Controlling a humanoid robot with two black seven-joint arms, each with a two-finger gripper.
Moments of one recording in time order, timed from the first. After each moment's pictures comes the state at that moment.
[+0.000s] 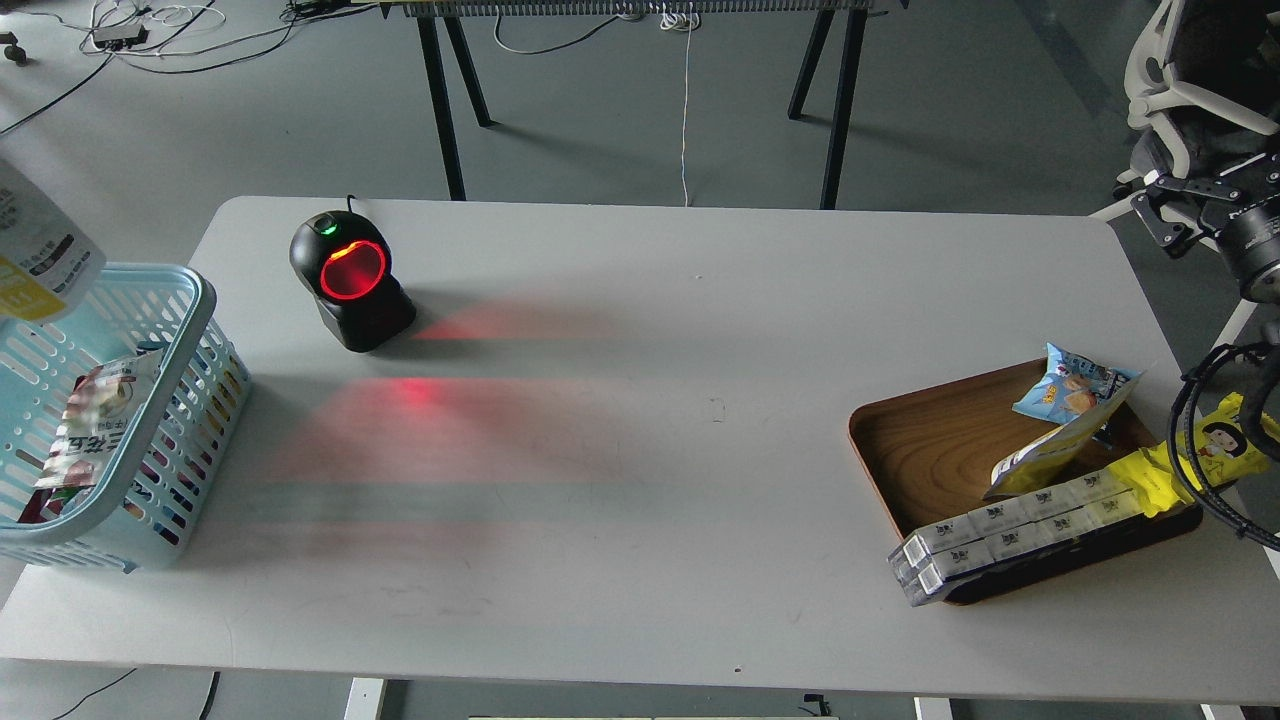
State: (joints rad) left arm -1.30 1.60 0.06 -1.35 2.18 0.04 -0.49; right arm 0.85 -0.81 0.16 0.87 0.74 0.49 0.49
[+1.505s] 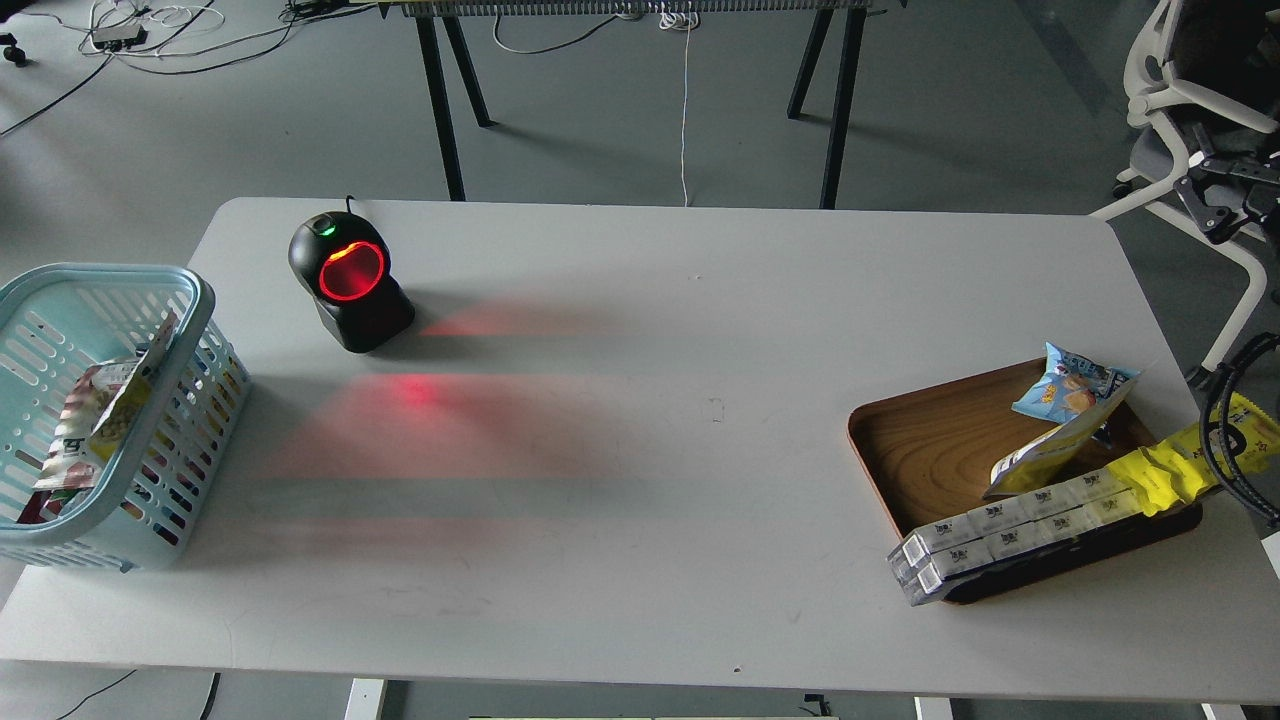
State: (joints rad) left arm -1.30 1.01 -0.03 -0.84 0.97 0.13 -0.49; right arm 0.86 -0.85 0.18 0.85 0.74 0.49 0.49
